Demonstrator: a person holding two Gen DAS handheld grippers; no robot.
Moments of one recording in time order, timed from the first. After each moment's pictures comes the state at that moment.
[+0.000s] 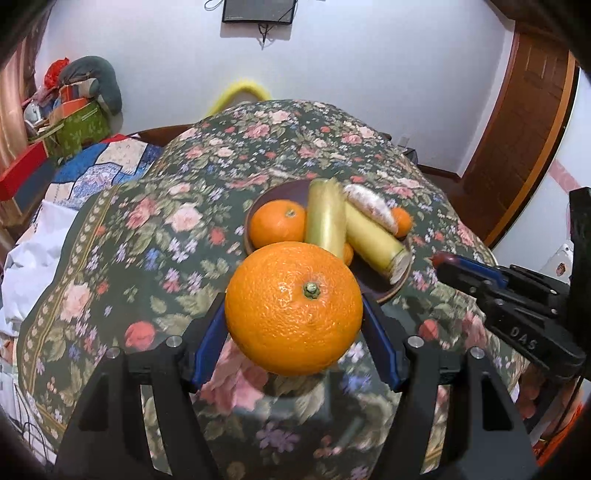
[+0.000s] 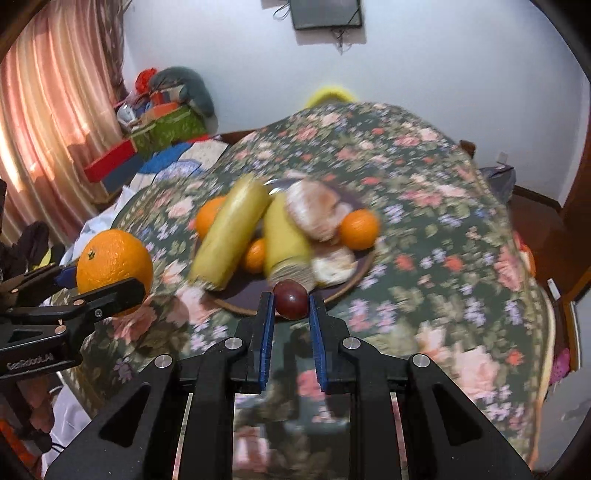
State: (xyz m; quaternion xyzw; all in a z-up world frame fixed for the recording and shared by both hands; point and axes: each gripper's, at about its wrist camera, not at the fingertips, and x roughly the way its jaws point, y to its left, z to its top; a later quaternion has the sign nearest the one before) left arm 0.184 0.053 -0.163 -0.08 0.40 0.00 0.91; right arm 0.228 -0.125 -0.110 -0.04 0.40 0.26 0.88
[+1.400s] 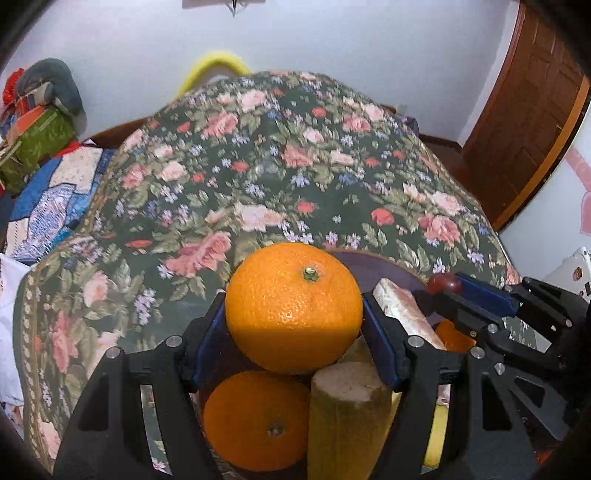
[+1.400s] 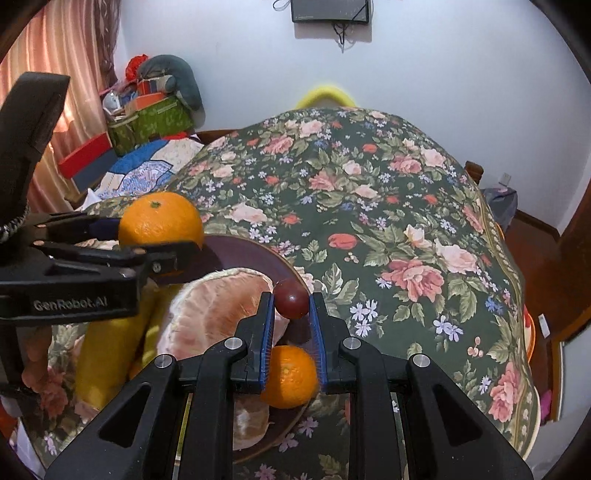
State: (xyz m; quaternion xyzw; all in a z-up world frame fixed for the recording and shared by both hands) left arm 0.379 0.054 -0.195 -0.05 0.47 -0.04 0.88; right arm 0.348 -0.102 -0.131 -0.09 0.41 0.26 0.87
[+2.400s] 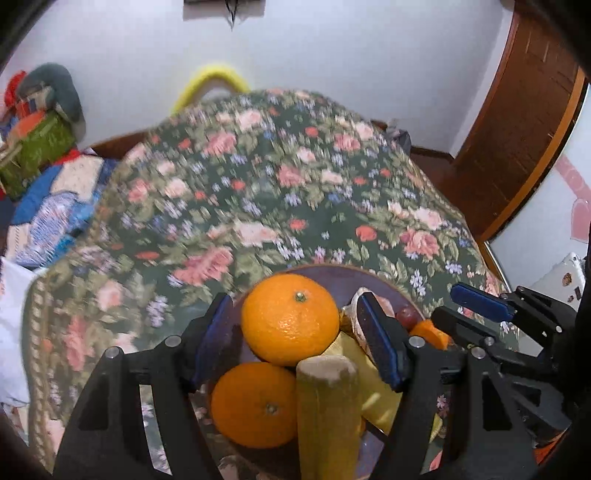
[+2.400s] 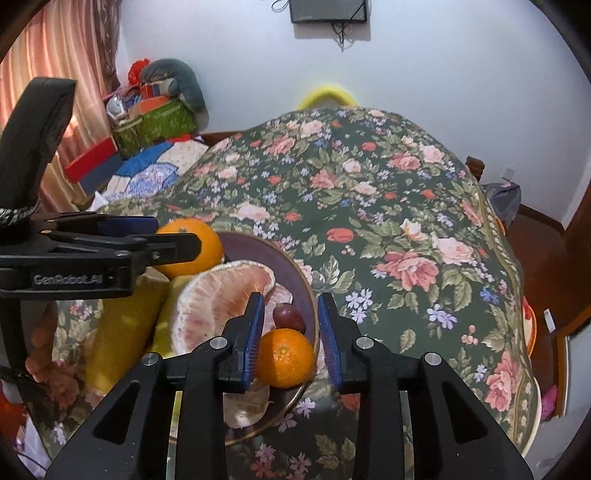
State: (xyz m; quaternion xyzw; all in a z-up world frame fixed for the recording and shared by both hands) left arm 0.360 0.057 -0.156 -0.05 0.44 -0.04 0.90; right arm 0.338 -0.115 -0.114 -0.07 0.40 0.27 0.87
